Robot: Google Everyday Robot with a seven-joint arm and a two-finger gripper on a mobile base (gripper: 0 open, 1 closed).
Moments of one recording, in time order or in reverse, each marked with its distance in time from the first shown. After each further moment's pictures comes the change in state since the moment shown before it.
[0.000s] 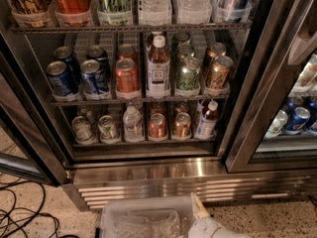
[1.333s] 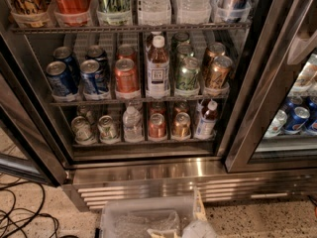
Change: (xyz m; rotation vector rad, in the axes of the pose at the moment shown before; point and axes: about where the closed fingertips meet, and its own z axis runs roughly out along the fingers) arm -0.036 -0.025 0.005 0.292 -0.399 0.110
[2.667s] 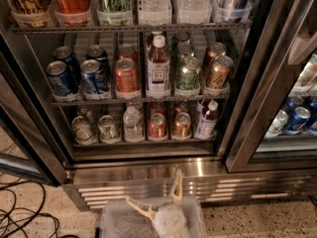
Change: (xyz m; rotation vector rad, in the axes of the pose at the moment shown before) arm -0.042 -0.002 0.080 0.225 -0.557 0.159
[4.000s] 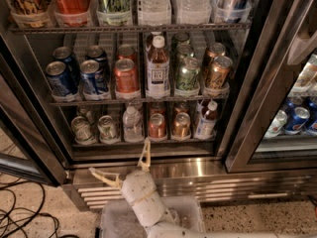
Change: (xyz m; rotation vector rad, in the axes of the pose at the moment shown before) arm -0.048 0.069 0.113 -0.120 -0.025 0.037
